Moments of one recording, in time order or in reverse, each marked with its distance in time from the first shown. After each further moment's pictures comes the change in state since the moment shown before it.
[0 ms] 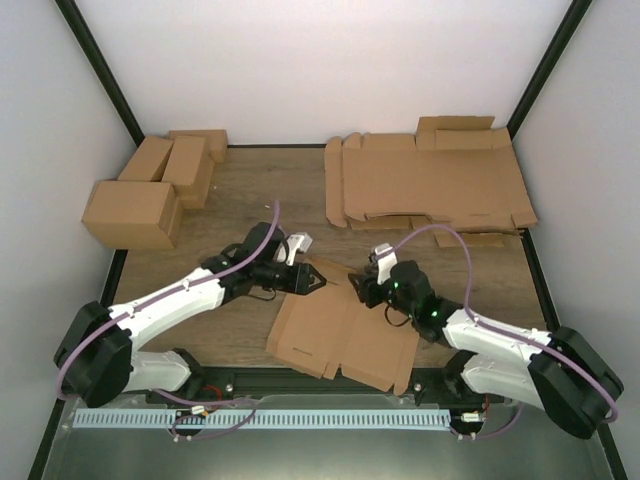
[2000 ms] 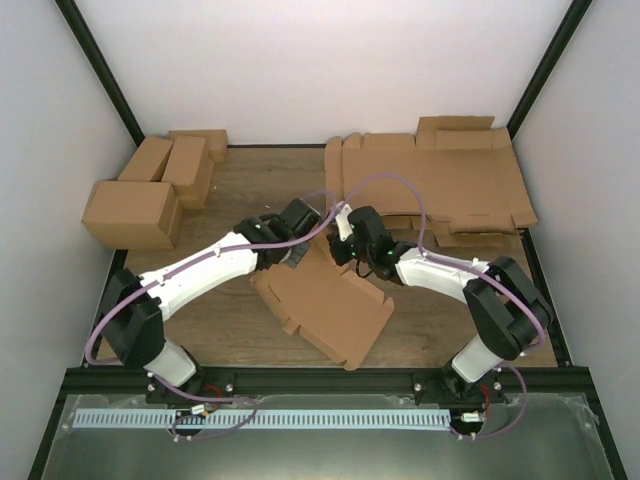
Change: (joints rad) left arm -0.067 0.279 0.455 -0.507 -0.894 0.487; right arm -0.084 0.510 0.582 -0.236 -0.090 -0.237
